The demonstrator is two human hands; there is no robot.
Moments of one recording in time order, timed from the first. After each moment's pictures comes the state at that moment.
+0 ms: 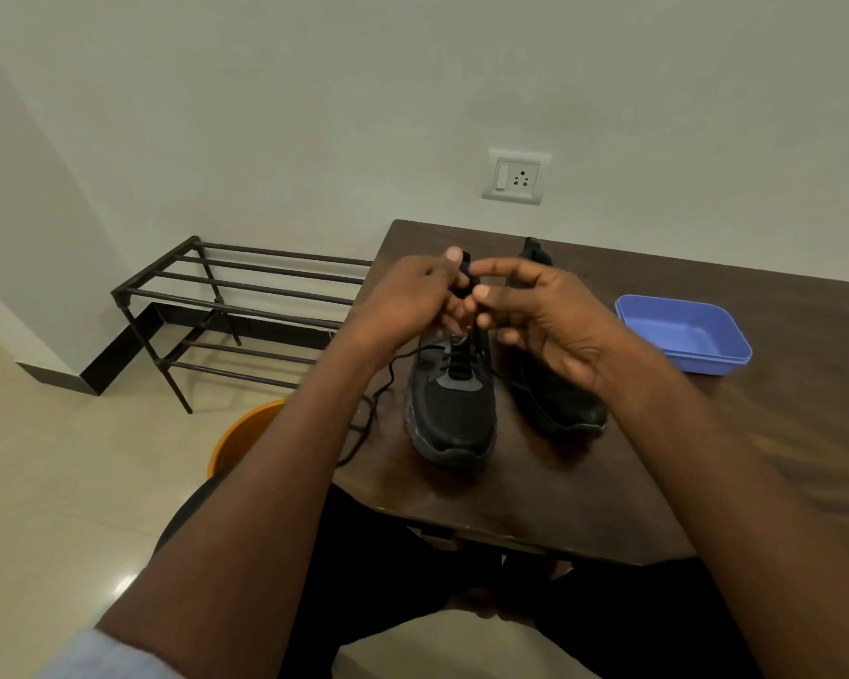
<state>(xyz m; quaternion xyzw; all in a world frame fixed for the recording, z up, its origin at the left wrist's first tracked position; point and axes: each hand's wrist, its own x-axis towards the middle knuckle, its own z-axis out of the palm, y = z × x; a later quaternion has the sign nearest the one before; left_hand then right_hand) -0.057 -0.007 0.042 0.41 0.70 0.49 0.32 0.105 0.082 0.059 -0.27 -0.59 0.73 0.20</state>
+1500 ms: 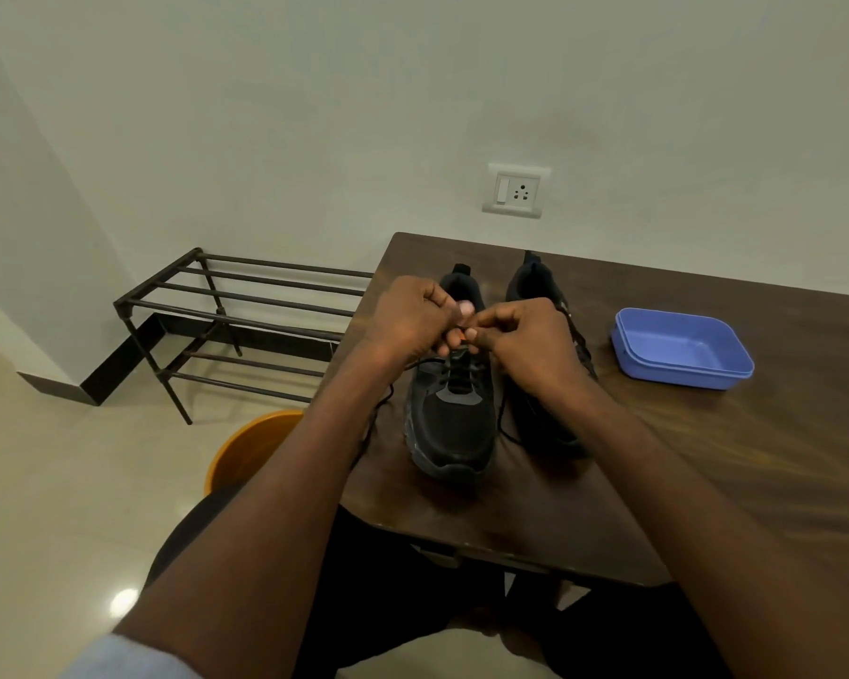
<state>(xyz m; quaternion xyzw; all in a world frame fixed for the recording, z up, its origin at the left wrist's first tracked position) -0.058 0.002 0.027 0.38 0.73 0.50 0.28 0.086 0.085 0.019 -0.33 -0.82 0.39 0.26</state>
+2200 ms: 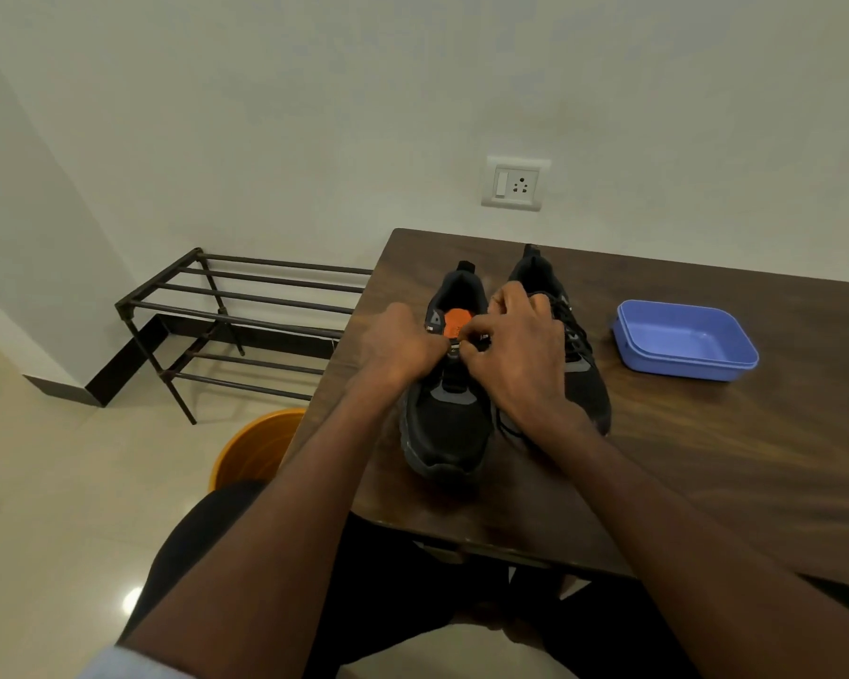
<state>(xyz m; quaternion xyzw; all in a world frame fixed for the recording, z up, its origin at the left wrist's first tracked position) -0.055 0.004 -0.003 0.33 0.85 0.35 0.19 0.077 0.078 -0.009 -0.37 -0.90 0.06 0.24</state>
